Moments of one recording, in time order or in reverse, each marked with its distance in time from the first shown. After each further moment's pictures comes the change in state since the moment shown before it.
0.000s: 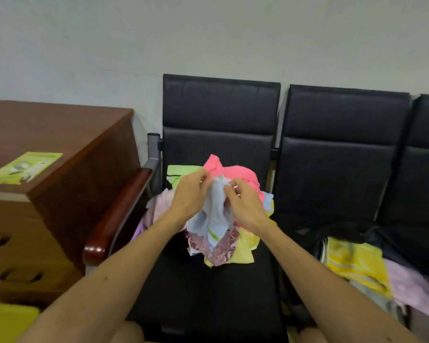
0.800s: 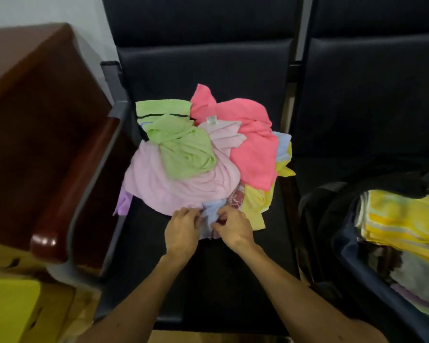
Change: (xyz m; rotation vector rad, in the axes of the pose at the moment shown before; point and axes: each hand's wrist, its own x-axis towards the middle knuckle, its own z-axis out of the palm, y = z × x) left_hand -0.082 -0.156 0.157 0.416 -0.306 -0.352; right_hand 0.020 0.220 0.112 -0.211 -0.257 0.461
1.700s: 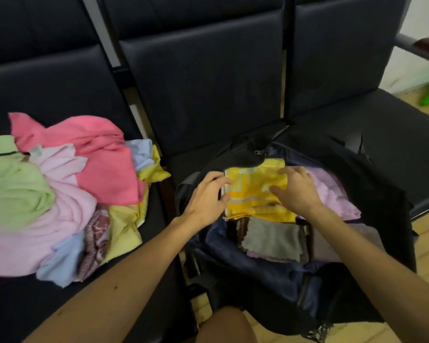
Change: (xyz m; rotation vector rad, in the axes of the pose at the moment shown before) left_hand -0.003 0.345 0.116 -0.225 -0.445 0.624; right_hand -0.082 0.267 -0.335 -0.202 0.452 0.321
